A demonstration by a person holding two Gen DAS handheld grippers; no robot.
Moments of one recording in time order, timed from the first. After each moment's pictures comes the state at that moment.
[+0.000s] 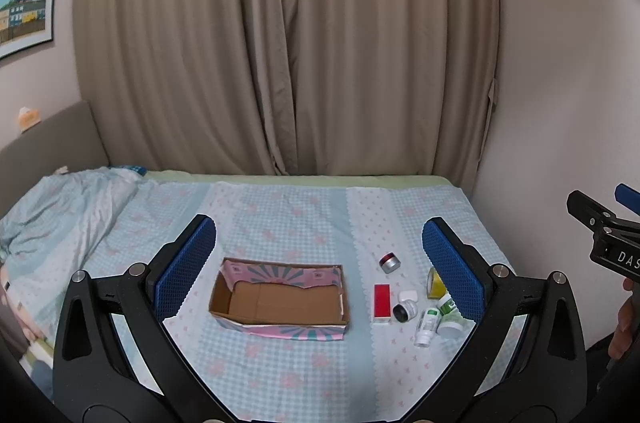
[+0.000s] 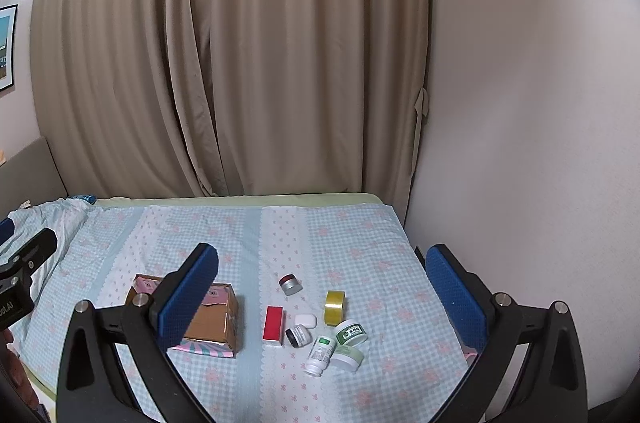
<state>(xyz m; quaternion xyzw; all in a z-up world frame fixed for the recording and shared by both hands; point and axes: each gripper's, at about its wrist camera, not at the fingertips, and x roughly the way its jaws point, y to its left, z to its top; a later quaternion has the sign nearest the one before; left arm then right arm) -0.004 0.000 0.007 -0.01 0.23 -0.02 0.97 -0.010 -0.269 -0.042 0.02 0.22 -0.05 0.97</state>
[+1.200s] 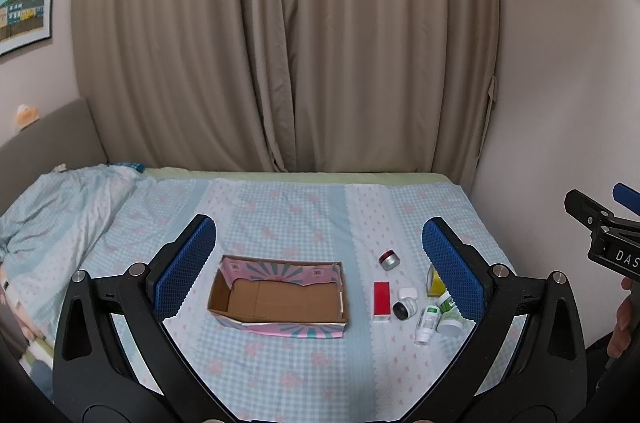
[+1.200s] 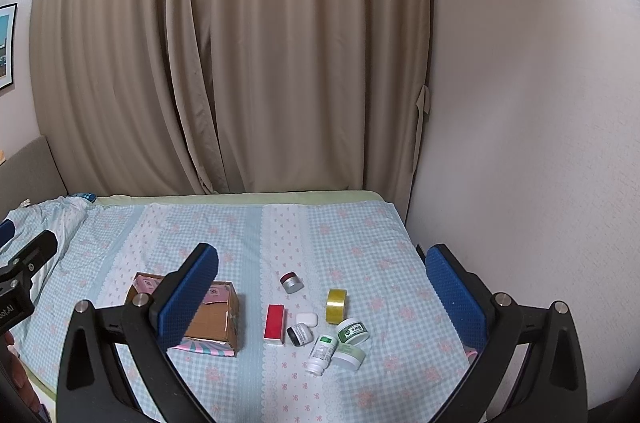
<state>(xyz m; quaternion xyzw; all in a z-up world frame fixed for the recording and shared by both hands) -0.003 0.002 0.002 -0.01 0.23 -0.02 0.97 -0.011 -0.268 -0.044 0.01 0.22 -0.06 0.97</state>
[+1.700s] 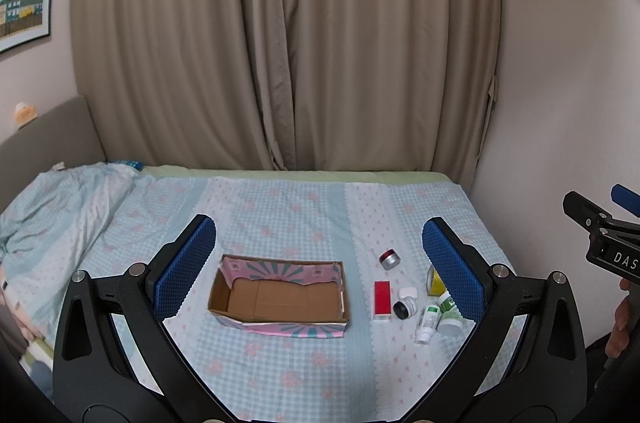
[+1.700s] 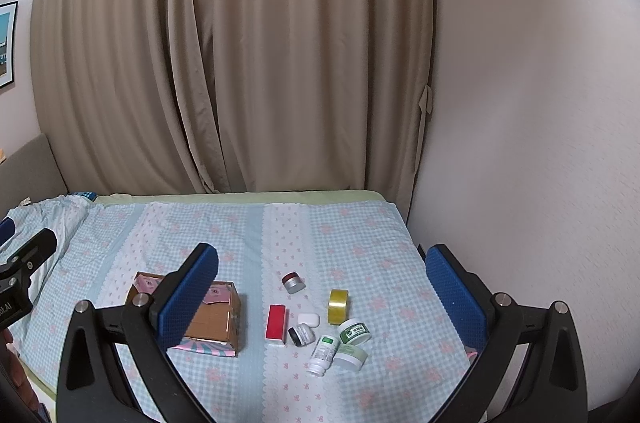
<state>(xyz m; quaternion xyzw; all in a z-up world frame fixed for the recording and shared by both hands) 0.000 0.002 0.000 -0.01 0.24 -0.02 0.97 -0.010 -0.265 -0.044 0.01 0.23 -0.05 0.97</state>
